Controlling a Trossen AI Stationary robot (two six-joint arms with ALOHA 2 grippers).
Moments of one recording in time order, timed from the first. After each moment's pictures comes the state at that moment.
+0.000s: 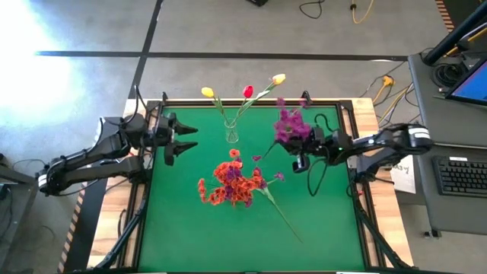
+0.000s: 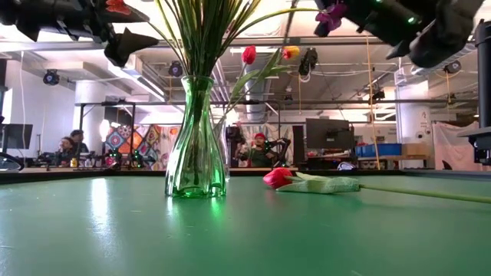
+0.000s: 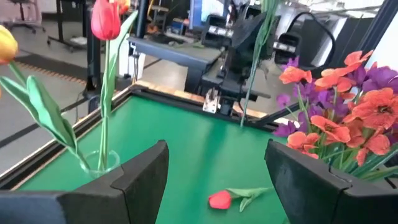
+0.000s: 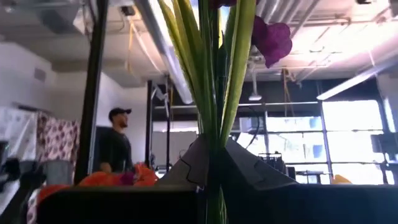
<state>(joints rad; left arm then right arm) 0.43 0.53 0.49 -0.05 0.32 -0.19 -0.11 1.40 0.49 1.53 -0.16 0.07</state>
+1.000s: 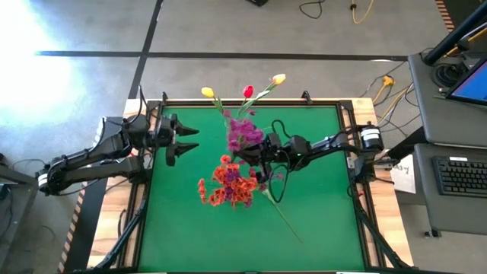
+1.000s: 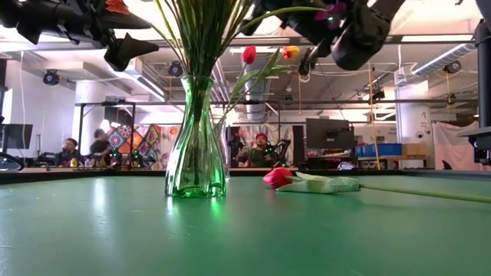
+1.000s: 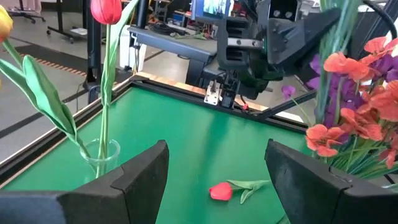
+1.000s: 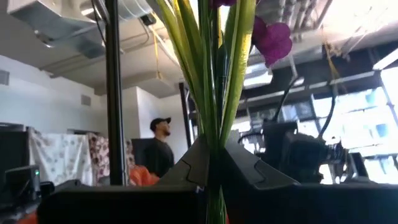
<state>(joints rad) 0.43 0.54 0.47 -0.06 0.32 -0.20 -0.02 1.89 0.99 1.54 -0.19 0.25</state>
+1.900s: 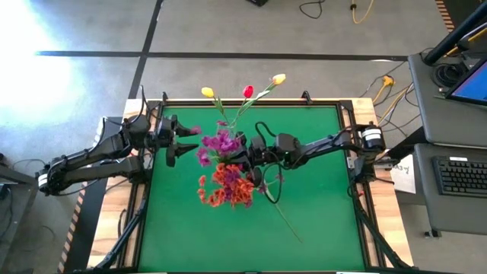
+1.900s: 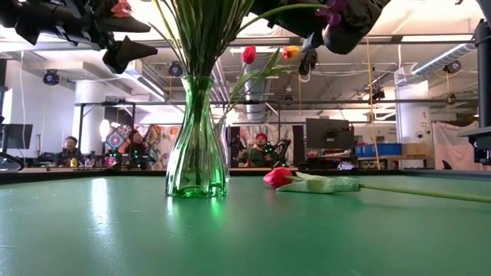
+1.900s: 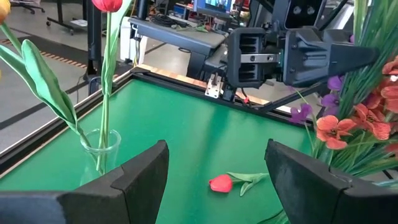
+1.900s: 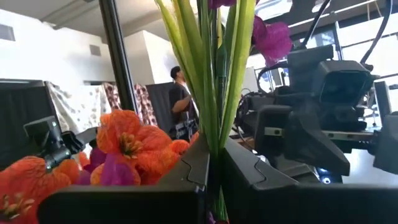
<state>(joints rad) 0.43 0.53 0.47 -0.09 0.32 -0.20 -0.01 1.87 1.11 1.15 -0.30 0.30</state>
